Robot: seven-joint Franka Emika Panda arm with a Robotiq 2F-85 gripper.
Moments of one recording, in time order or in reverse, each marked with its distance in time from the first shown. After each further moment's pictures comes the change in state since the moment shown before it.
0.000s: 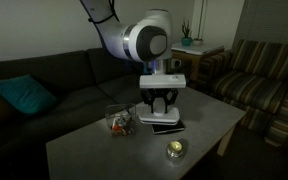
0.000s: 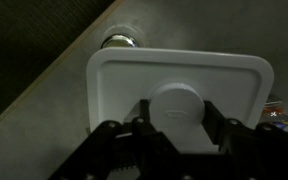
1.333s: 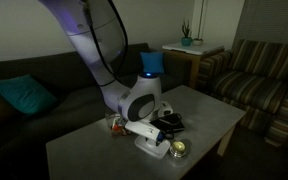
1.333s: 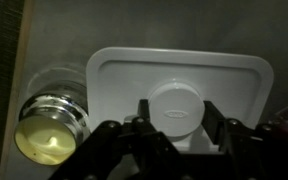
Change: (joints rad) arm 0.068 0.469 -0.043 0.296 0.075 0.239 0.429
